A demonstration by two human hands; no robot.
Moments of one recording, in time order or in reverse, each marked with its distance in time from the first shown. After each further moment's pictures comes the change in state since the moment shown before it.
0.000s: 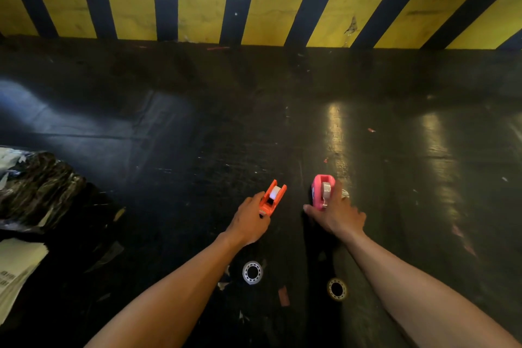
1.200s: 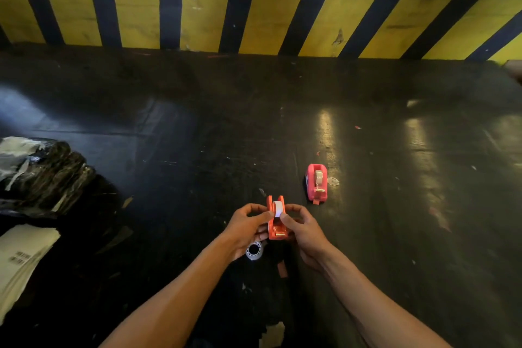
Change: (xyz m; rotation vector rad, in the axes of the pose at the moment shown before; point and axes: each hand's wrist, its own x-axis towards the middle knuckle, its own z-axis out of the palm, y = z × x) left_hand -0.084 -0.005 0.006 -0.998 -0.145 -0.236; right_hand -0.124 -0.017 0.027 1.269 -0.486 -0.033
